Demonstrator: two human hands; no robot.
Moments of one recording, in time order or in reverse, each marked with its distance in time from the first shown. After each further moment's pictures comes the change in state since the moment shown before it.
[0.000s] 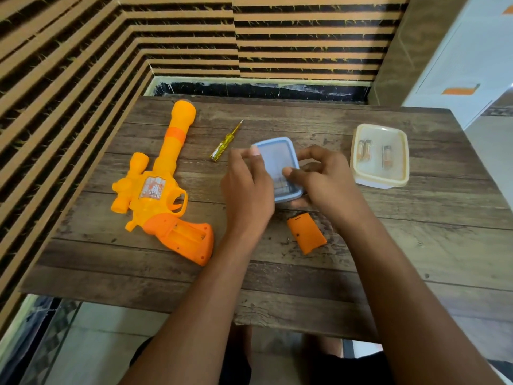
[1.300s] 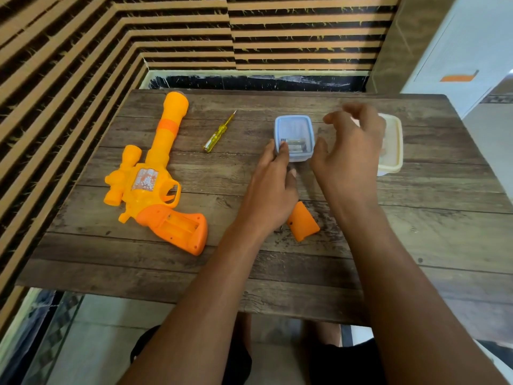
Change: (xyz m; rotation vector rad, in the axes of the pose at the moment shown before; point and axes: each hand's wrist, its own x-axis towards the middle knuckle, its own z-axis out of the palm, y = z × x) left_hand -0.011 -0.003 0.017 0.361 -0.519 0.215; right_hand 0.016 0.014 -0.018 -0.664 0.589 -0.452
